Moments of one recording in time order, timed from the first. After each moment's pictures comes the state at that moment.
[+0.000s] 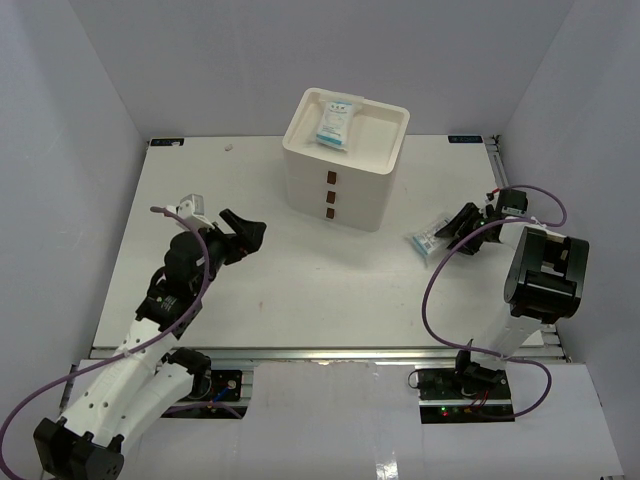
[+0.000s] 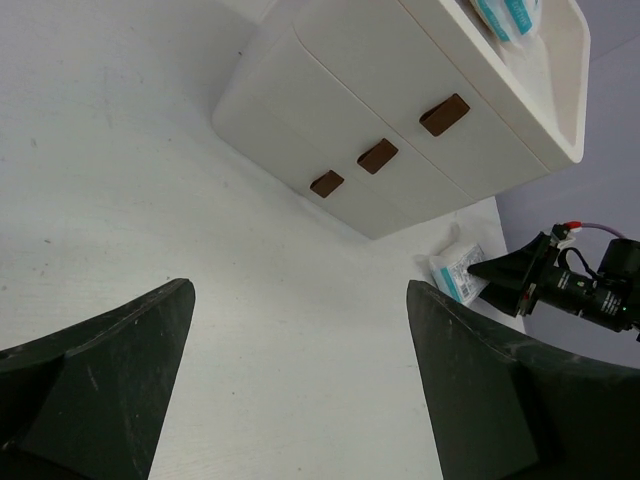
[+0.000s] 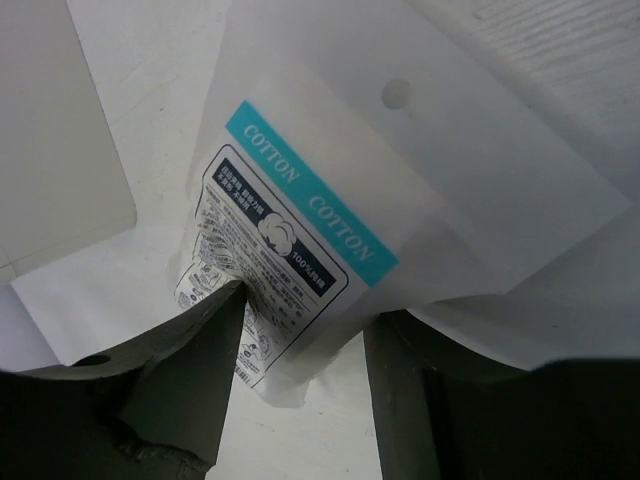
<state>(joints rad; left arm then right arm) -0.43 0.71 0.65 -0.16 -0.13 -0.71 -0.26 1.75 0.97 -0.25 -0.55 0.42</state>
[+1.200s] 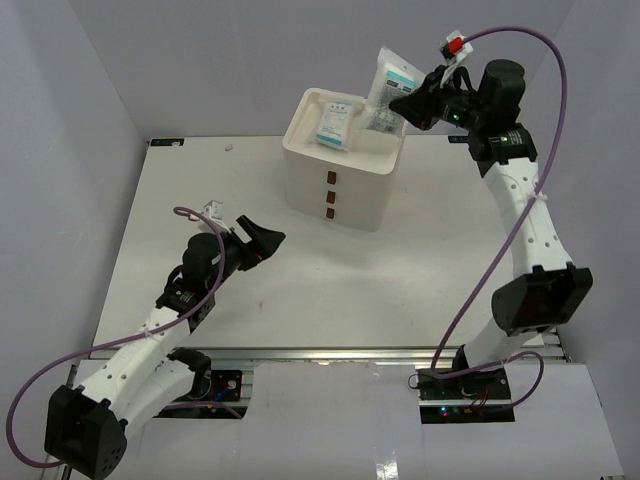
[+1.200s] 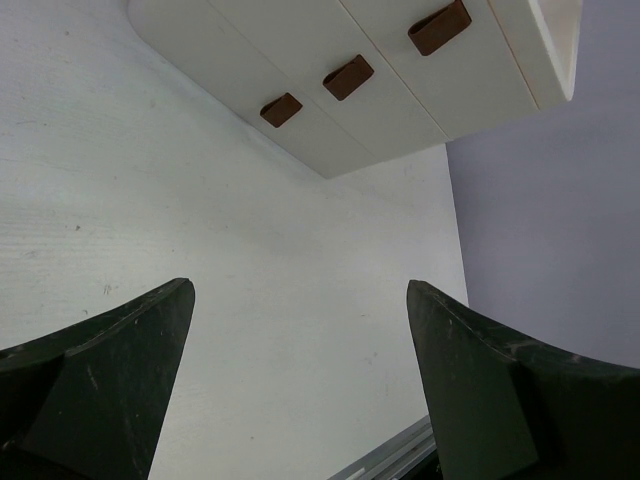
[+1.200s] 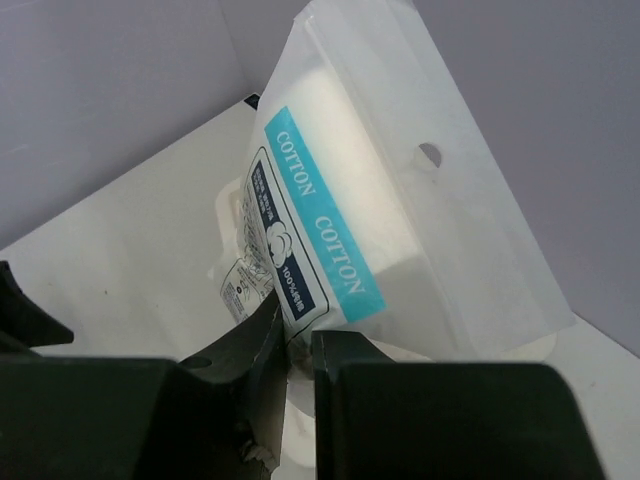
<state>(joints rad) -0.43 0.83 0.51 0.06 0.07 -0.86 0.15 1.66 1.84 -0.24 -0.77 0.07</state>
